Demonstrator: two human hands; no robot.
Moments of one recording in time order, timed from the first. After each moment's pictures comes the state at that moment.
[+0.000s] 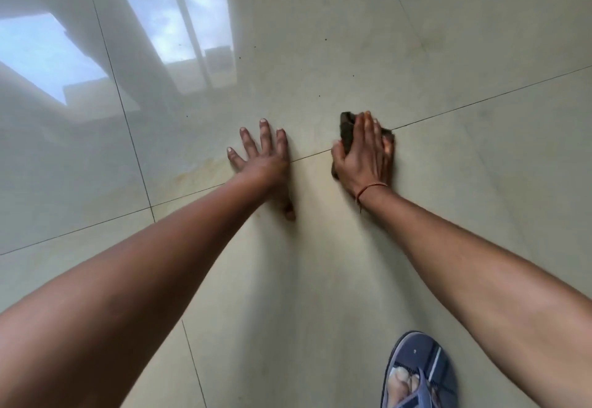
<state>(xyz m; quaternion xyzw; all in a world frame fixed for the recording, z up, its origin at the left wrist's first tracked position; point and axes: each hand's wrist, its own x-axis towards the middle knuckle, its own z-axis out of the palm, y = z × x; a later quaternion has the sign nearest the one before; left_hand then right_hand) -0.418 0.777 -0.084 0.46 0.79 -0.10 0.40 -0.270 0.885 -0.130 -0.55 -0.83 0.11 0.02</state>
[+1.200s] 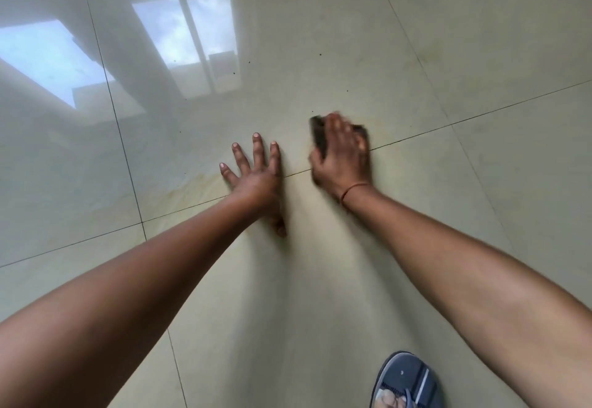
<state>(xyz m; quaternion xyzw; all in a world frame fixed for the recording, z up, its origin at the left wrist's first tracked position) -0.413 0.780 -0.079 0.44 0.80 -0.08 0.40 -0.296 0.900 -0.126 -0.47 -0.87 0.12 0.00</state>
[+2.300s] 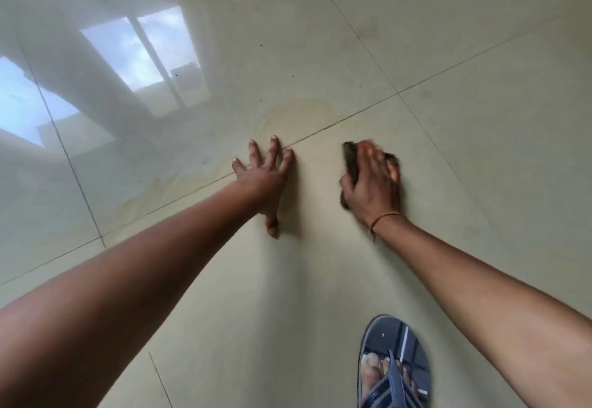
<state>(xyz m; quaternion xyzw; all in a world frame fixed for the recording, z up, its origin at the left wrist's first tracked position) -0.352 0.807 -0.075 0.61 0.69 -0.20 0.33 -0.148 0.875 -0.124 -0.56 -0.82 0.10 0.04</state>
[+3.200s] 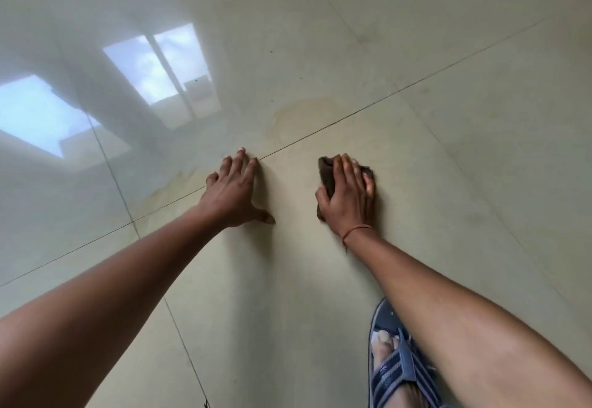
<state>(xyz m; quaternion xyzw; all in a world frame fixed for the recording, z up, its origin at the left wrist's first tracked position) -0.402 0.727 -0.085 0.58 0.77 -0.05 0.27 -0.189 0.809 -0.134 -0.56 -0.82 0.11 0.09</state>
